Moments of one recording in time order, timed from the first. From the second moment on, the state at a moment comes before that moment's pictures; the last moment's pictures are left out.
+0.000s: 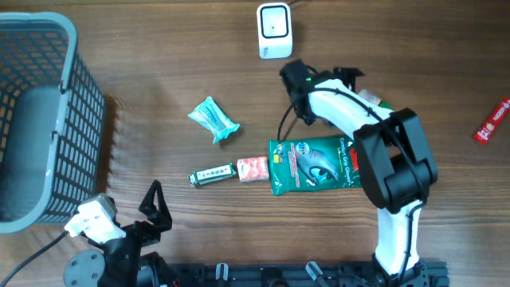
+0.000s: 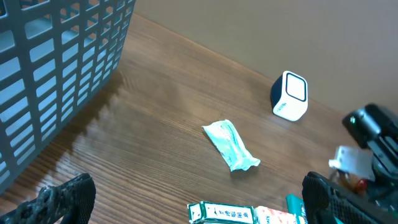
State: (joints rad) left arm 0.31 0.02 0.62 -0.96 0.23 -0.33; right arm 0.44 2.14 1.47 -0.79 1.12 -0.89
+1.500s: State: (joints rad) left arm 0.31 0.02 0.62 -0.96 0.23 -0.33; right arm 0.10 1.70 1.48 -0.98 -0.07 0.91
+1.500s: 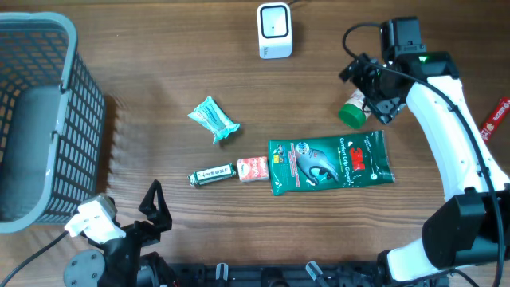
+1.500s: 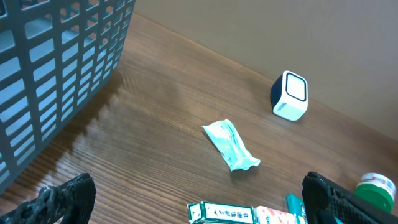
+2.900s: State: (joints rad) left arm 0.31 0.02 0.62 -0.96 0.23 -0.33; right arm 0.10 2.06 1.48 -0.96 -0.73 0.91
